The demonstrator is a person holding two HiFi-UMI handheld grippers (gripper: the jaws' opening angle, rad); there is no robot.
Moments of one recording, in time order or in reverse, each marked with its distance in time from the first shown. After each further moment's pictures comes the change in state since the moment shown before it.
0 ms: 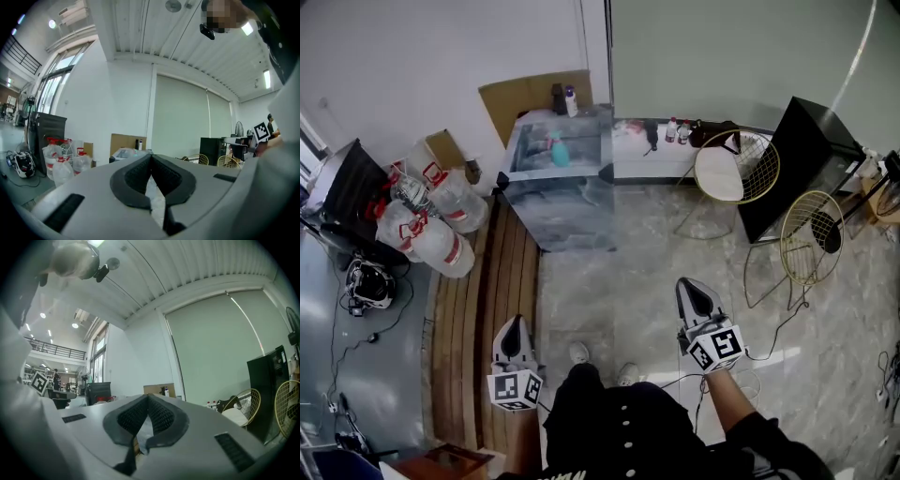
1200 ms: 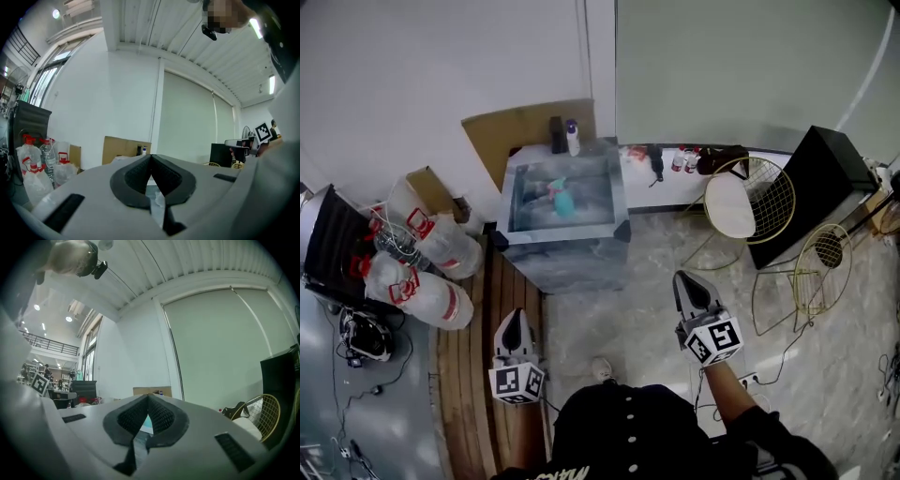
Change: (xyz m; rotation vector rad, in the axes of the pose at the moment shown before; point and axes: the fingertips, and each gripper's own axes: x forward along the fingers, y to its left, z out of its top) left arm 0.280 0.128 0.042 -0.040 -0.028 -0.040; right arm 0.285 -0.070 0.003 -0.026 0.022 -0.049
